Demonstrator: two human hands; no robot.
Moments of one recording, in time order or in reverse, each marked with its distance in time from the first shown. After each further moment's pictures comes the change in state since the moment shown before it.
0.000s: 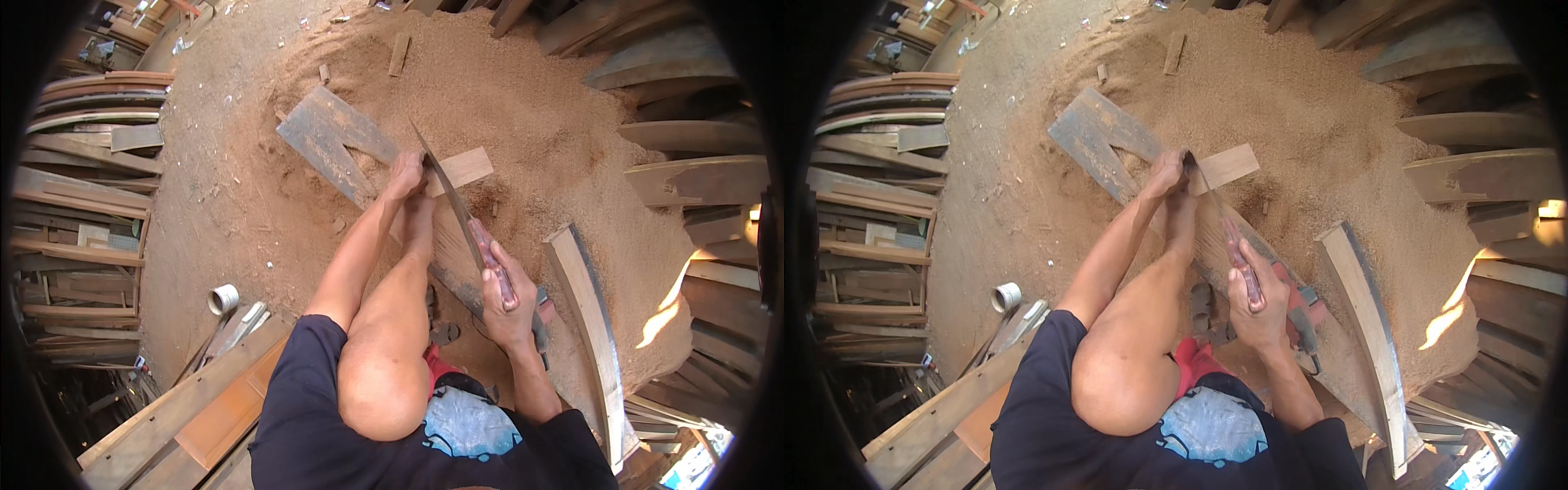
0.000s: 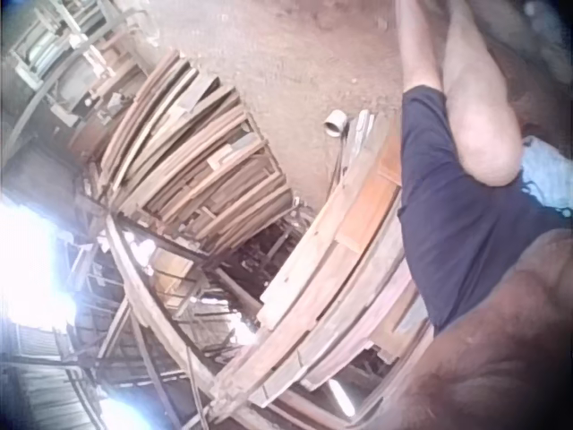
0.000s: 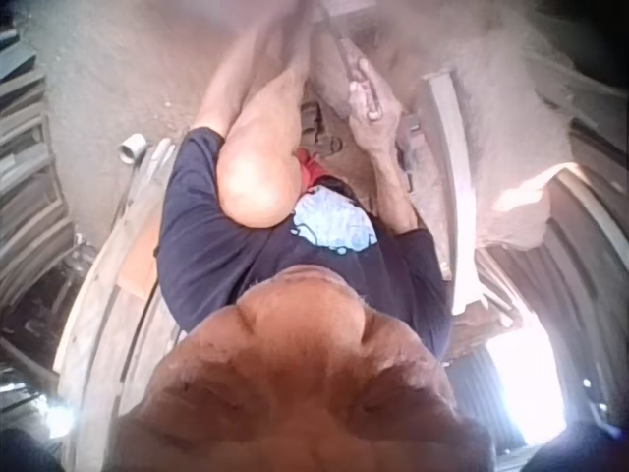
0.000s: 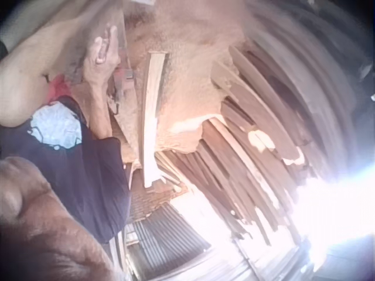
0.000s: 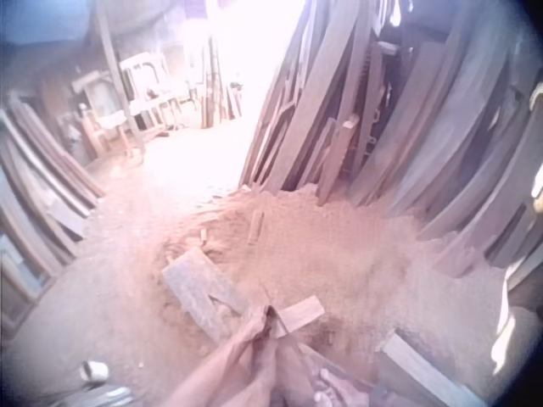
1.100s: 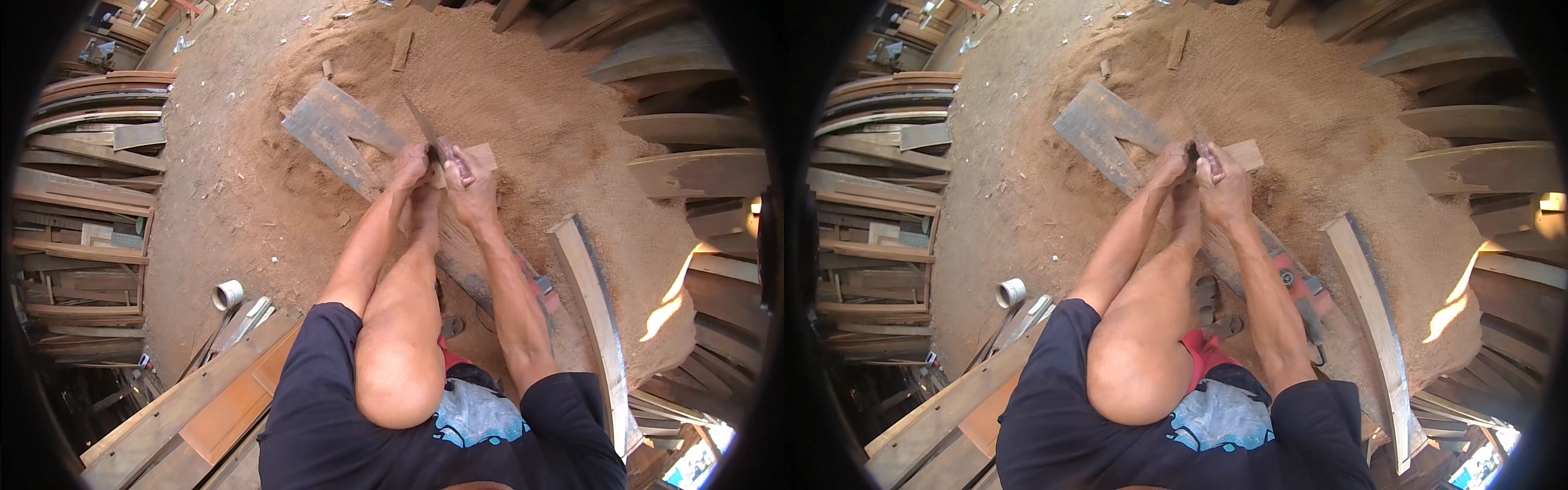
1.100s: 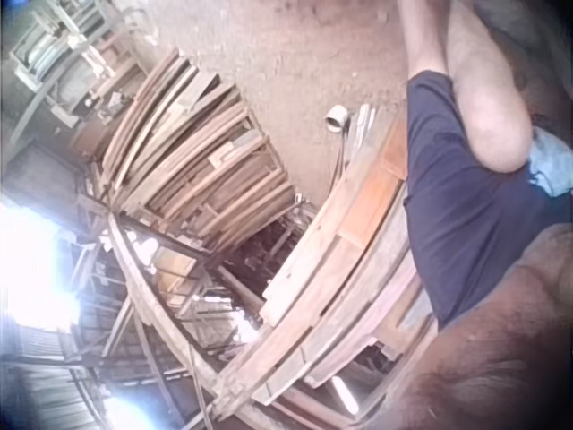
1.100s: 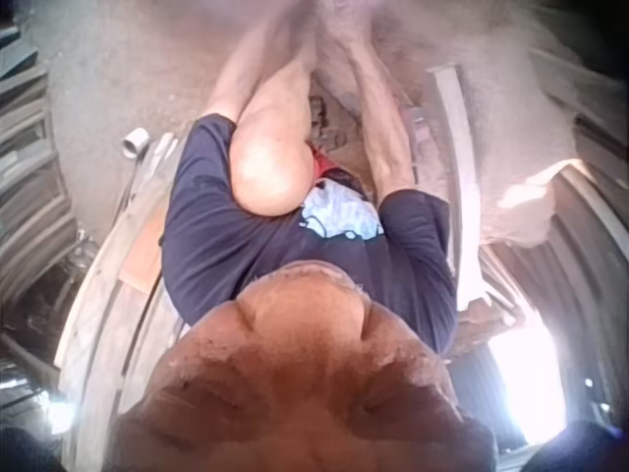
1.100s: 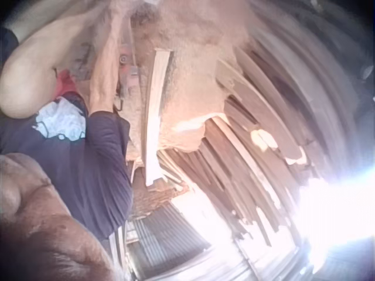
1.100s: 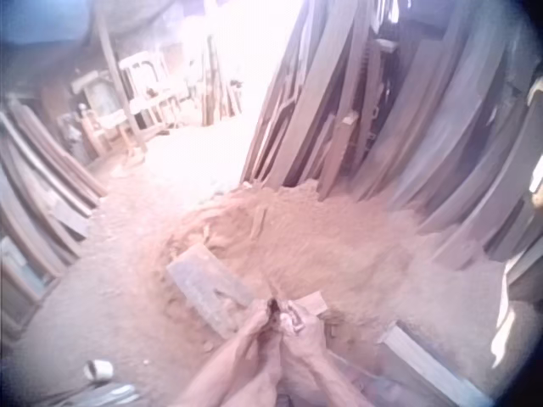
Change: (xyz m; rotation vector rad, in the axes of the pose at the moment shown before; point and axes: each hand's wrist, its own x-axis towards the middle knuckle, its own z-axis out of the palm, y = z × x) left_hand -0.017 0.035 -0.015 -0.046 -0.143 0.083; right_hand 0.111 0.040 0.083 0.054 -0.012 0.102
